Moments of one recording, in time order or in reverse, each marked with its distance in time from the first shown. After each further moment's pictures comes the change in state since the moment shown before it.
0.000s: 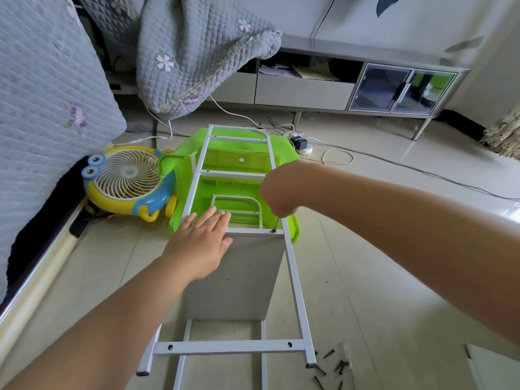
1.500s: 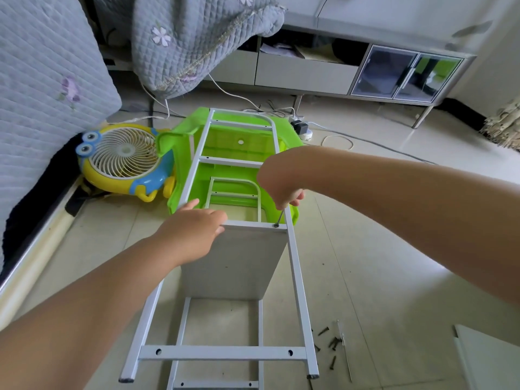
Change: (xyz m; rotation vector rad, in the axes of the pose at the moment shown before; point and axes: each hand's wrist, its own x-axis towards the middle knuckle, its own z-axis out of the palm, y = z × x) left_hand -0.015 0.001 -0.009 0.065 -0.055 0.043; right_hand 0.007 -0.012 0.004 0.002 -0.120 -0.005
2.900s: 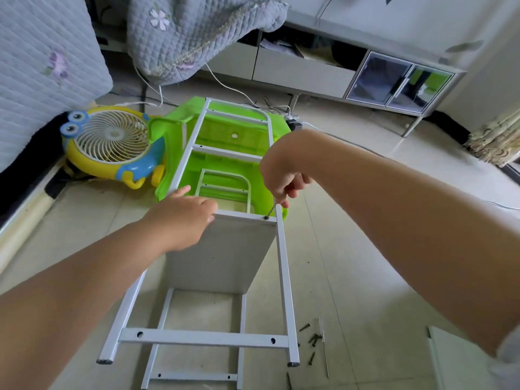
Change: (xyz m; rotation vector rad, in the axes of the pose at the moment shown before) left_hand 0.009 -0.007 0.014 0.046 0.063 0.063; right_hand -0.001 0.010 -0.004 0.233 -0.198 0.037
